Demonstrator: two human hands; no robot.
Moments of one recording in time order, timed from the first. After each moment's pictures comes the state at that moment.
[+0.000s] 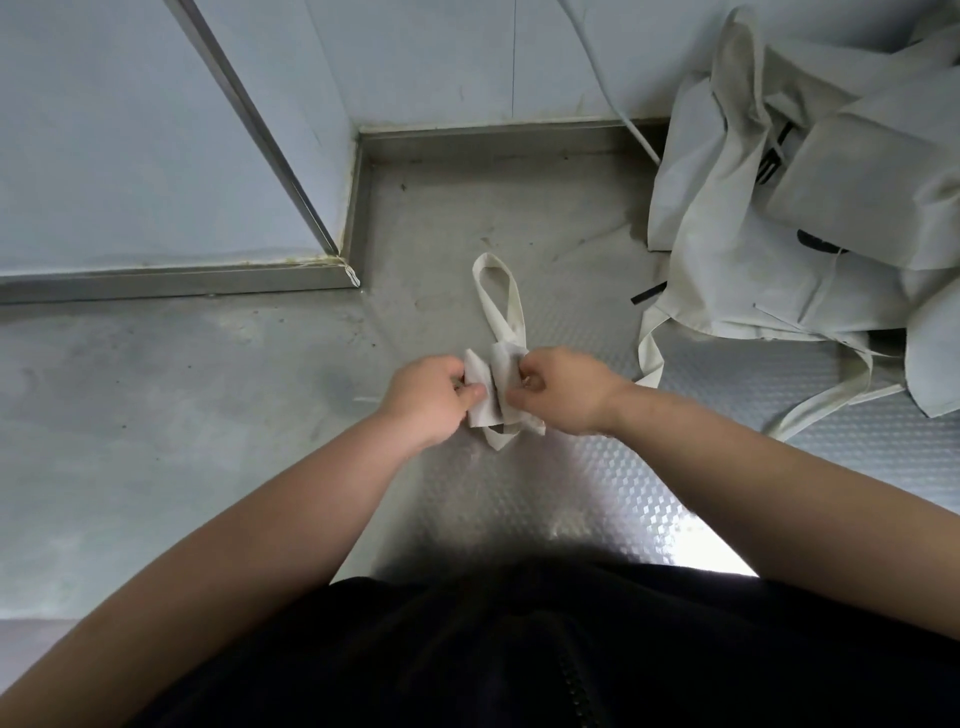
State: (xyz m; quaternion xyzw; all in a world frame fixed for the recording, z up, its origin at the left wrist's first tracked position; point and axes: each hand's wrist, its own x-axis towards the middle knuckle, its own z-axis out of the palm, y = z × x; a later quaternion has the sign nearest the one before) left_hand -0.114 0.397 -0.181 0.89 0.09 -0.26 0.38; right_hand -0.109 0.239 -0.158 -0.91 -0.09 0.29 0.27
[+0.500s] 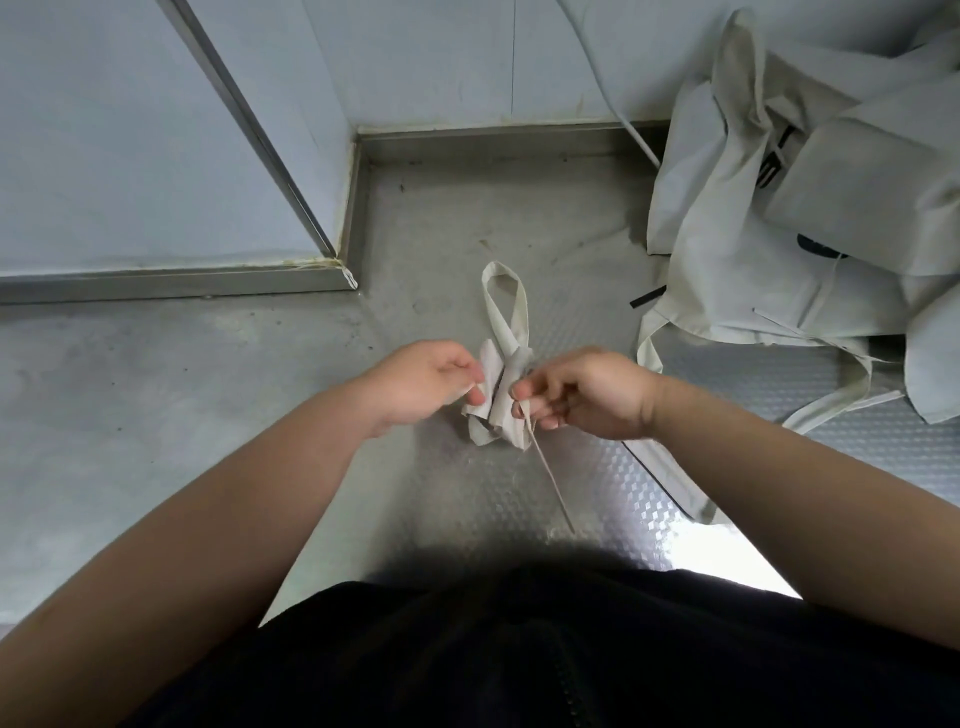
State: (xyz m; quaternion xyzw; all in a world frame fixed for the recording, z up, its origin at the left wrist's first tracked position) left_hand -0.096 0.406 -0.154 0.84 0.03 -0.32 0.43; right_hand -0.102 0.218 -0.175 -0.60 0.12 0.40 0.68
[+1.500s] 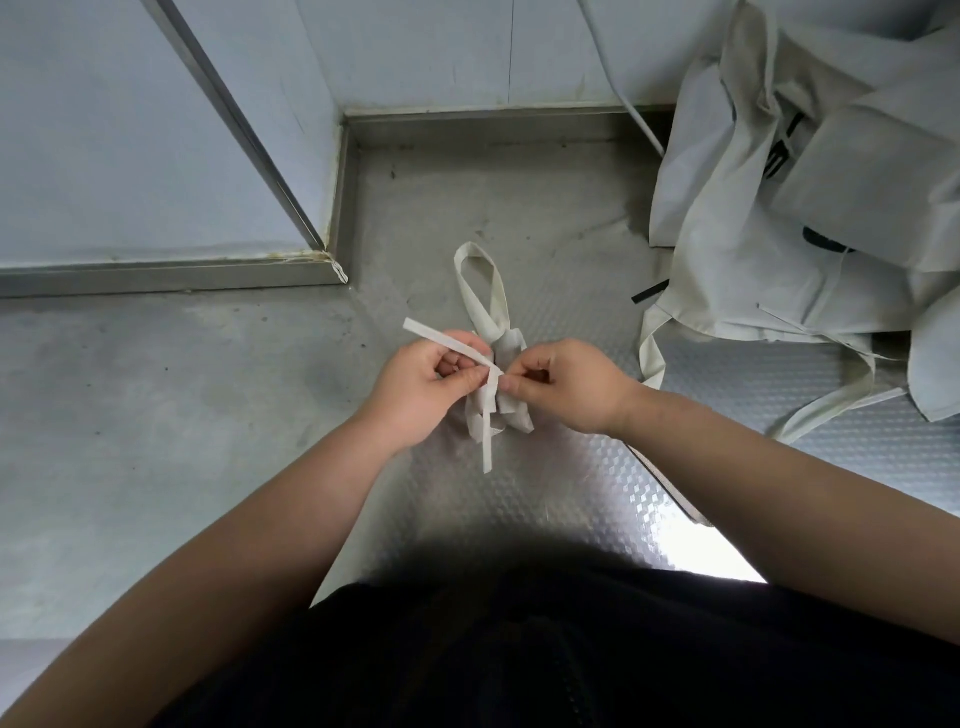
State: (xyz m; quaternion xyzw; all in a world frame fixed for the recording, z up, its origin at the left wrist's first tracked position) left_hand -0.101 0.408 -0.194 0.79 -0.02 -0.16 0.59; right_hand -0.099 0.231 -0.177 -0.88 -0.11 0.22 0.40
